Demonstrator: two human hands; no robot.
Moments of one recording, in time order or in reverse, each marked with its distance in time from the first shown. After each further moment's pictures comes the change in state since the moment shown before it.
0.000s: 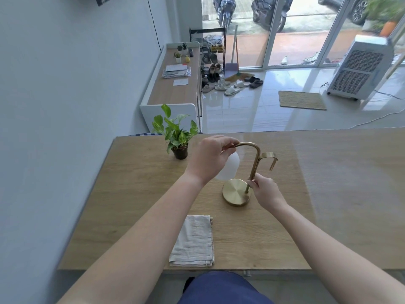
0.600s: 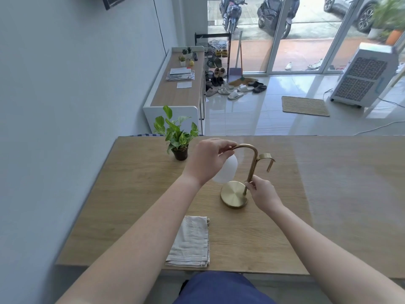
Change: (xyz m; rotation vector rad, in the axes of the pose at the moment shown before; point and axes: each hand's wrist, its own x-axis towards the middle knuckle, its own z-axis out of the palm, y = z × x) left_hand -0.003 0.004 0.001 -0.016 0.025 -0.020; right_hand 0.006 0.001 -0.001 -0.007 -0.023 0.012
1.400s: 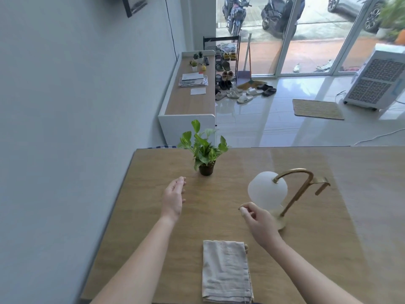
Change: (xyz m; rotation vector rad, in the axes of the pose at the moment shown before) left_hand -0.077 -0.198 -0.071 -0.531 0.245 -0.888; right_hand -0.021 -0.099 0.100 0.314 -0.027 -0.006
